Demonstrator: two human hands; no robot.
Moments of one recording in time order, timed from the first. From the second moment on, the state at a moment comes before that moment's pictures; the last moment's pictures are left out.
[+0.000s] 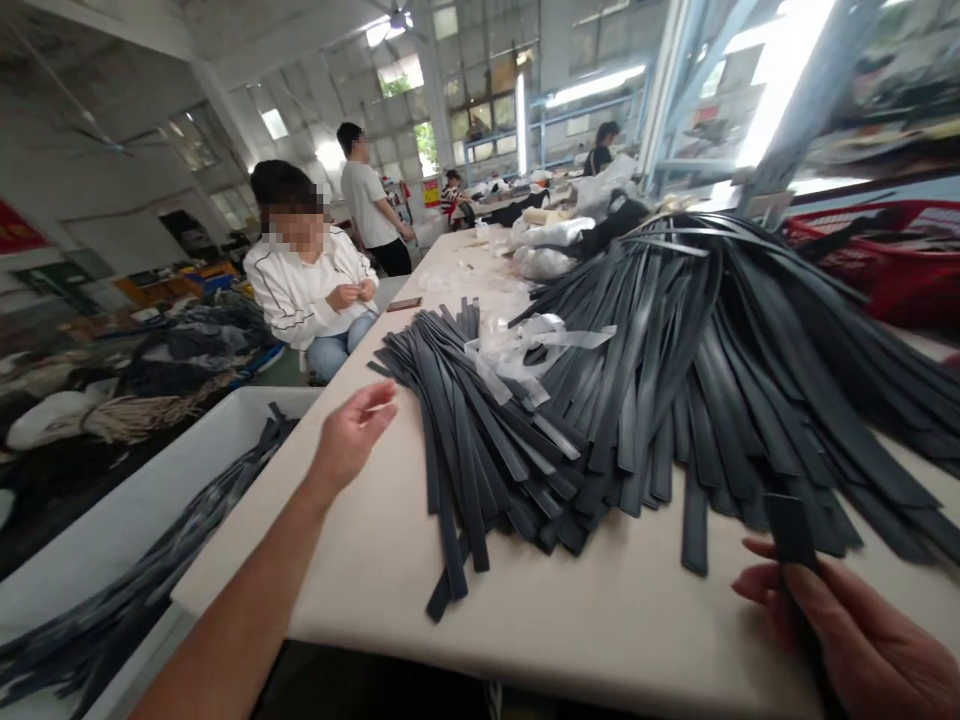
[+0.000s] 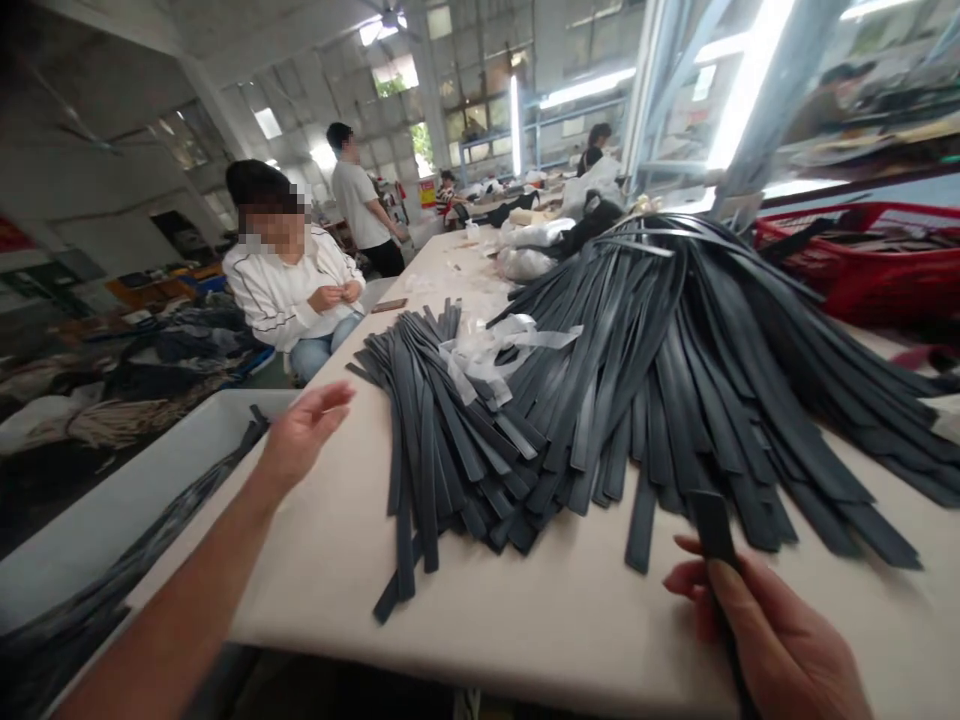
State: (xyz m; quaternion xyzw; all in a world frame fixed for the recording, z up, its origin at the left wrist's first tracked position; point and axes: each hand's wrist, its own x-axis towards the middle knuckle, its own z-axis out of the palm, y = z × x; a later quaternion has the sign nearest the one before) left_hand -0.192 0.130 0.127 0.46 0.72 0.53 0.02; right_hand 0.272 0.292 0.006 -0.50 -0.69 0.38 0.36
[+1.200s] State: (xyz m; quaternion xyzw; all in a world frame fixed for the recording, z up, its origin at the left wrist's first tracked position) left_hand -0.166 0.329 0.097 0.38 0.87 0.22 0.21; right_hand 0.258 0.273 0.025 -0.38 -0.69 0.40 0.46
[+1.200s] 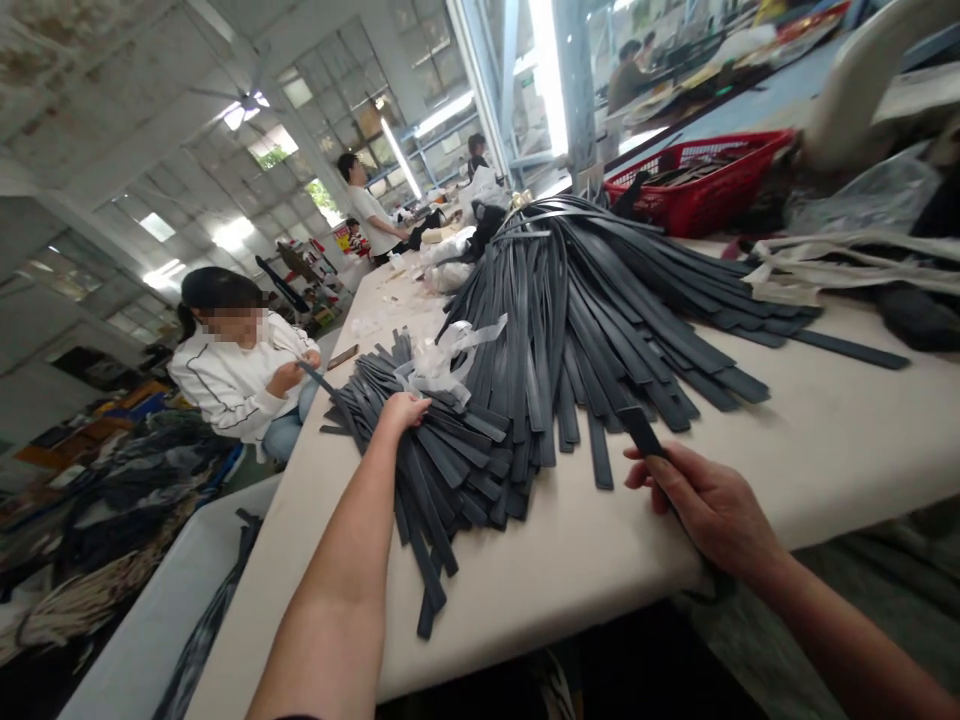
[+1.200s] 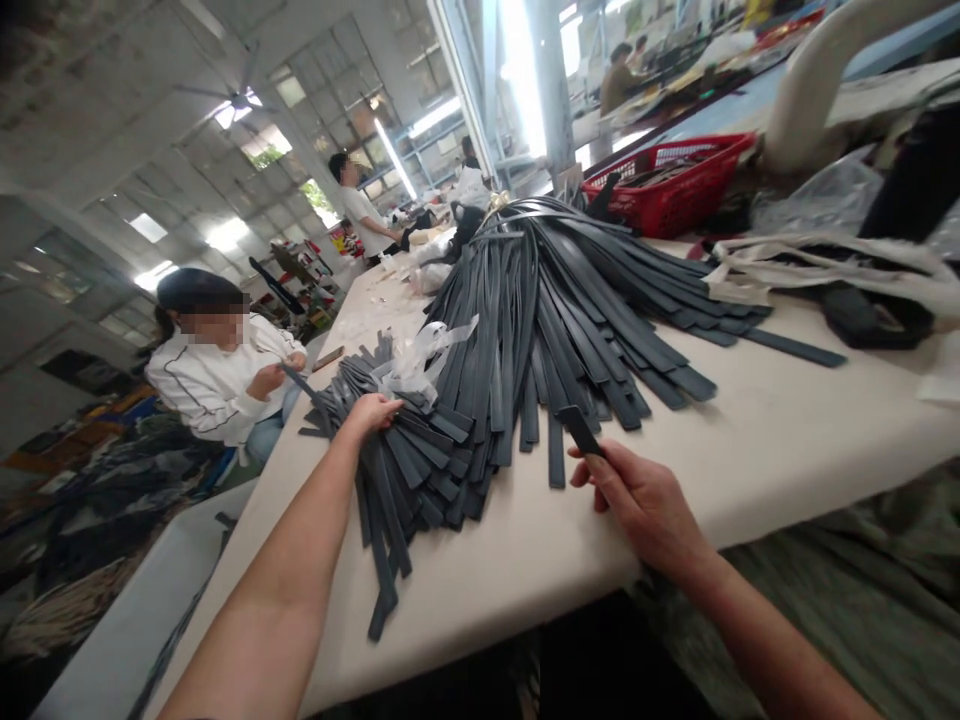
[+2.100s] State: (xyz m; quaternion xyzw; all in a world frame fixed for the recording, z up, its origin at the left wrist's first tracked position) left_hand 0.037 0.091 0.040 0.14 0.50 0.56 0.64; right_hand 0.269 0.142 0.027 -0.32 -0.65 0.63 0.27
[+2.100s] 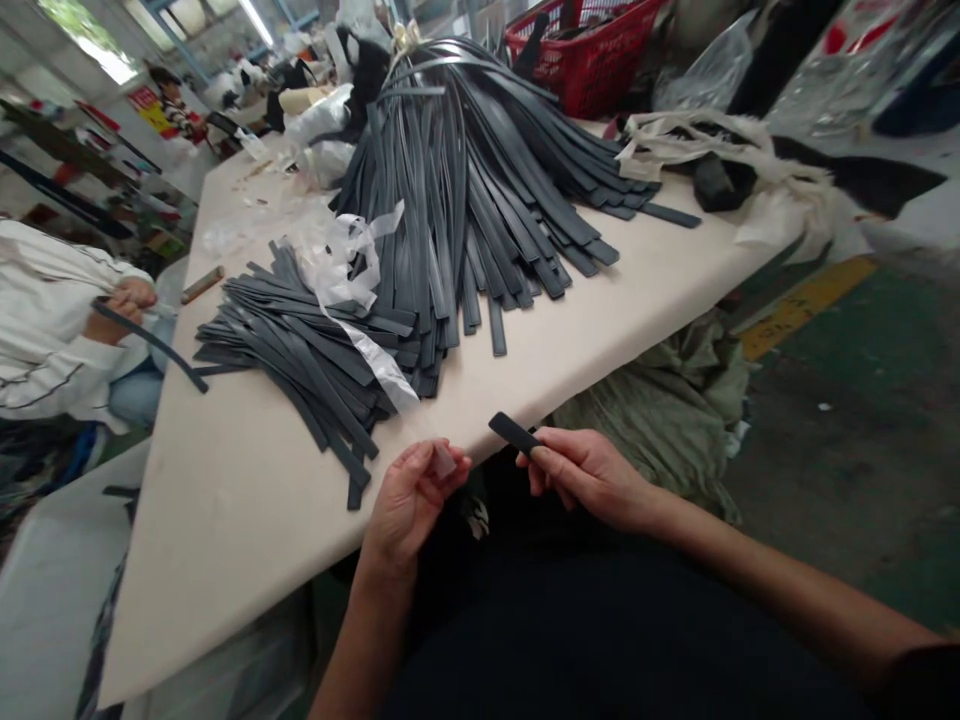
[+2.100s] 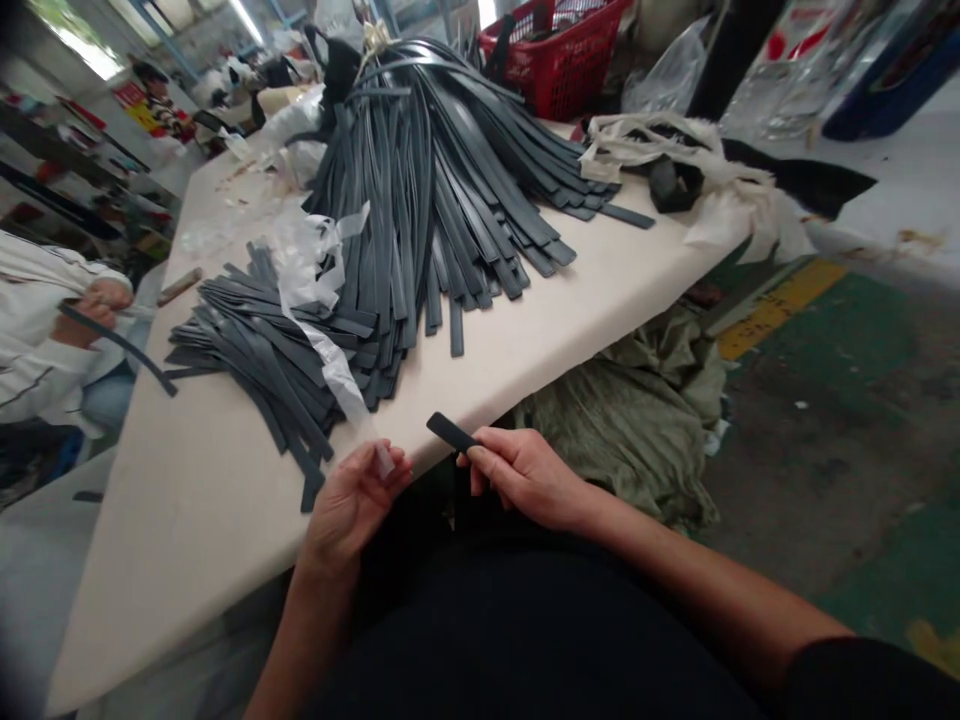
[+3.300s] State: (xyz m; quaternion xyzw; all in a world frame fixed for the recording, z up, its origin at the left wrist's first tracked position) left_hand 0.056 0.115 0.041 0.13 0.49 0.69 0.51; right_hand 0.284 0.138 0.022 -0.30 -0.70 0.63 0.16
